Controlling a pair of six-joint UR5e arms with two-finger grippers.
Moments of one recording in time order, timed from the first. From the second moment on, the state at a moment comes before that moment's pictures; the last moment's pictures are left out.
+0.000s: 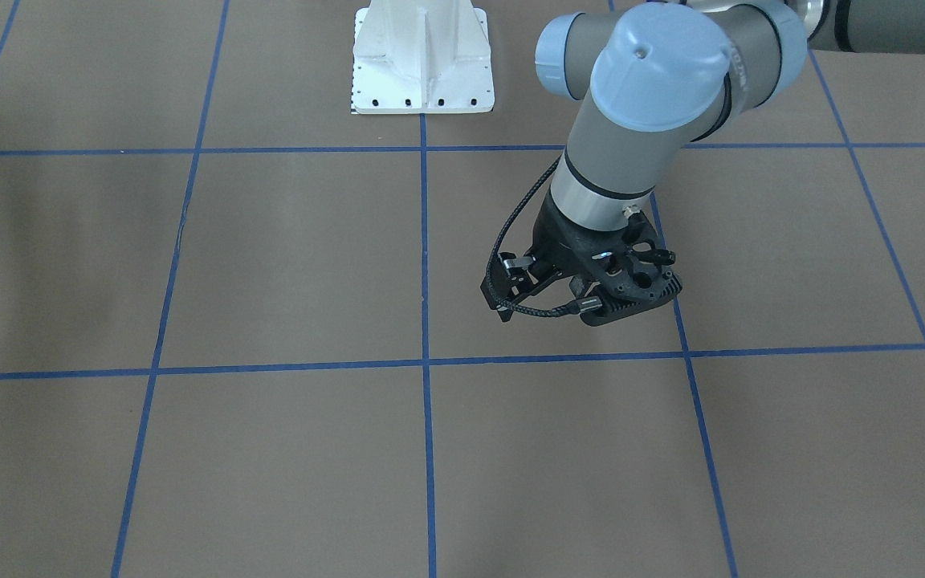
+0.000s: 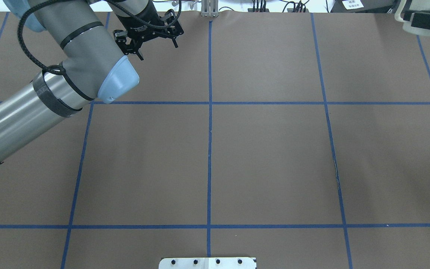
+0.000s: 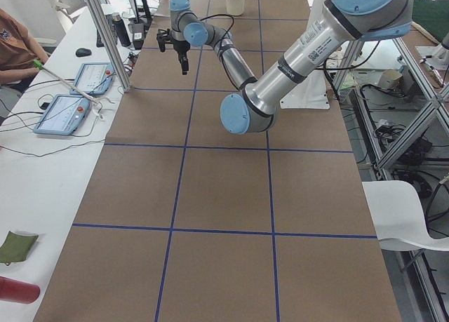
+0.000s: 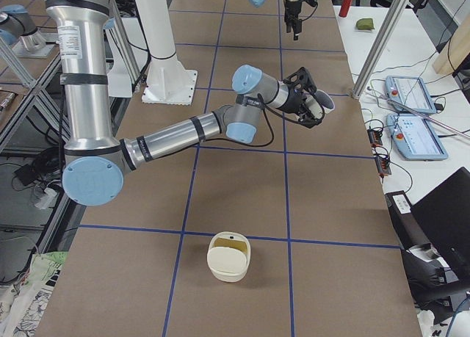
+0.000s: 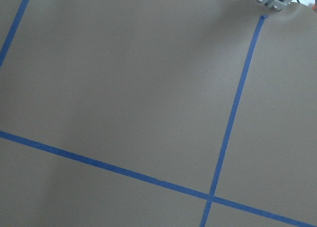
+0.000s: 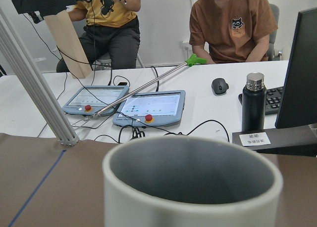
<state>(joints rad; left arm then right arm) -0.89 -2.46 -1.54 -1.49 -2.12 -1.29 1.14 -1.47 1.88 -0.73 1.73 0.72</state>
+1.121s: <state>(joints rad) -0.89 -2.47 -1.54 -1.52 -2.19 -1.29 0.53 -1.10 1.83 -1.12 0.95 0.60</state>
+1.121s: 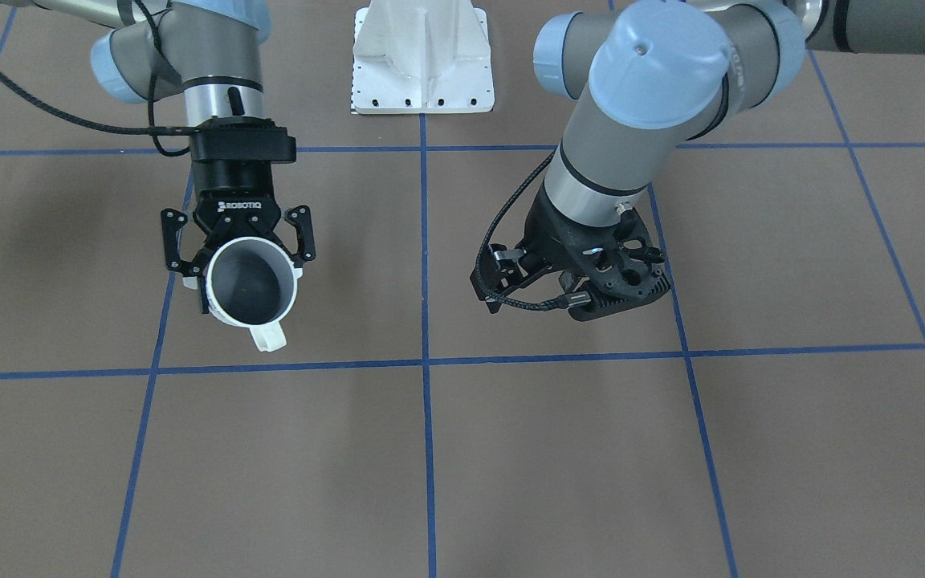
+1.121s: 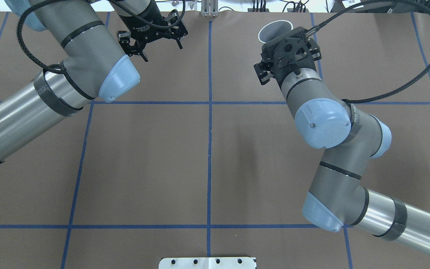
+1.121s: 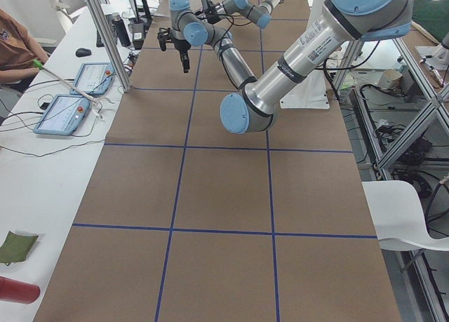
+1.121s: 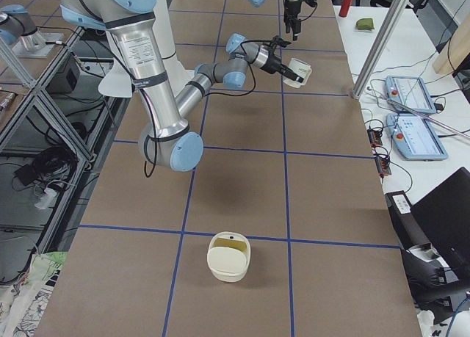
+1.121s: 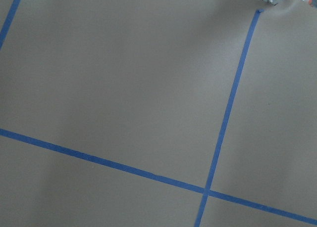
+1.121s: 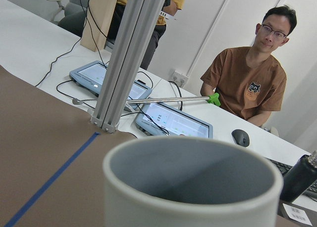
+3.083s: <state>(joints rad) -0.86 -2.56 -1.43 -1.91 -2.41 -1.72 0.38 -1.00 1.76 -1.12 0.73 0.60</state>
